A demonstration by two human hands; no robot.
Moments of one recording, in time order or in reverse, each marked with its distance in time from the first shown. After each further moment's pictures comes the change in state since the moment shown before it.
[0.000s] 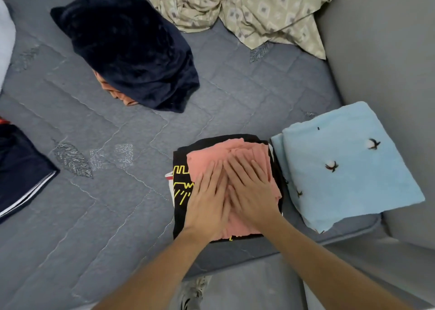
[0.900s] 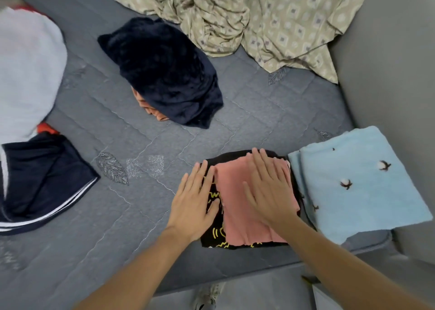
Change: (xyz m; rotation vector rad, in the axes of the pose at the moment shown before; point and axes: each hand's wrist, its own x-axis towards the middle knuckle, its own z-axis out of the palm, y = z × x) left_hand -0.034 -0.081 -0.087 -0.022 0.034 -0.072; right_hand 0.042 -0.035 -0.060 -0.093 -0.065 0.158
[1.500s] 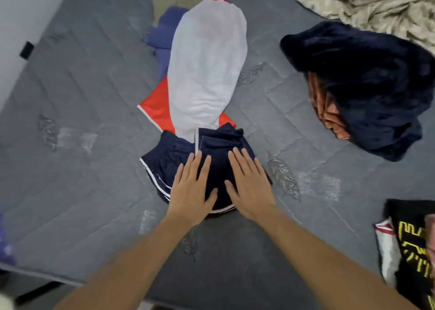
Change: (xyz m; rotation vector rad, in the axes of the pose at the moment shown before) left_hand -0.166 -0.467 -0.108 0.112 0.096 -0.378; right_hand 0.163 -0.530 0.075 0.215 -0.104 -0.367
